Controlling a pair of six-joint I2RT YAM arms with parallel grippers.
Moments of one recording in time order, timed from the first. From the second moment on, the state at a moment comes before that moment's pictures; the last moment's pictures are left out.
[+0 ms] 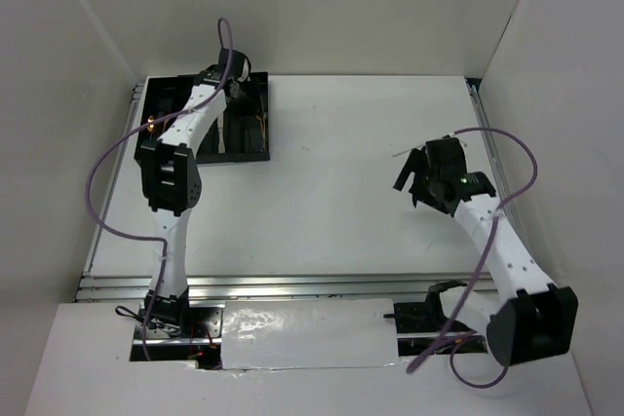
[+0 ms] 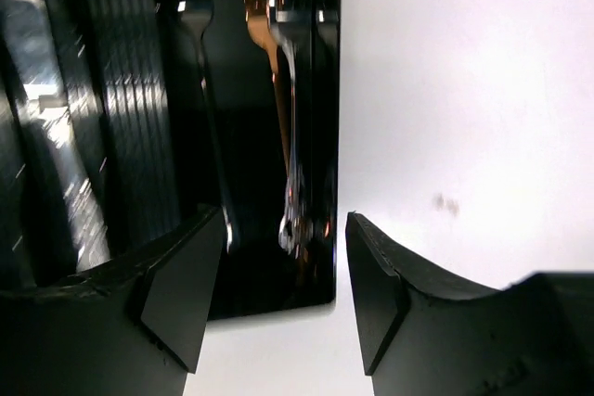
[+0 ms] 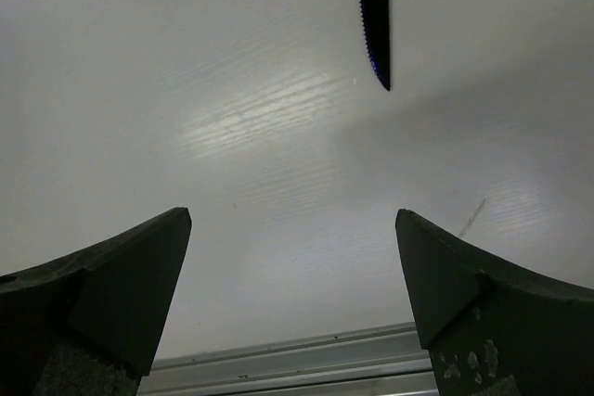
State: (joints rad) left arm -0.19 2.34 2.24 -0.81 0.04 -0.36; right arm 0.20 1.04 0.90 -0.75 0.16 0.61
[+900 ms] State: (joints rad) left arm -0.27 1.40 1.26 -0.67 0.08 -0.35; right arm -0.08 2.02 1.62 -0.67 -0.04 0.63
